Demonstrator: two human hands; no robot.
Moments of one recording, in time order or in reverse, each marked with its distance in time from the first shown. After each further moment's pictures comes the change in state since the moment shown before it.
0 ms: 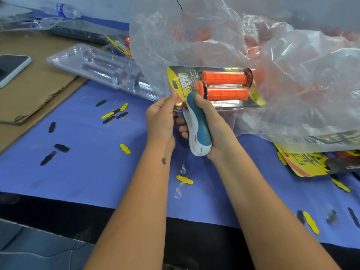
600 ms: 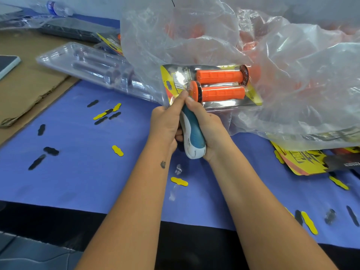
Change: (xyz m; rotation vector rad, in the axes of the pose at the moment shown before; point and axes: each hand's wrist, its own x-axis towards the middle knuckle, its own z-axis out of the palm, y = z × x) left_hand -0.009 -0.001 0.015 0.210 0.000 -0.156; right_hand 0.006 0.009 -0.004 0.054 0.092 -0.041
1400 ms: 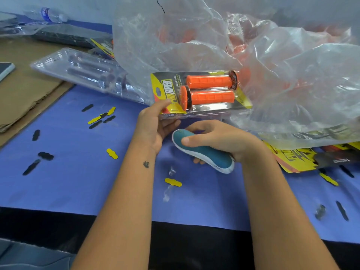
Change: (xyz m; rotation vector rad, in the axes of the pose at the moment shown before) left_hand 0.006 0.007 -0.016 -0.169 -0.136 -0.027; right_hand -0.024 -0.041 -0.047 -0.858 -0.374 0.131
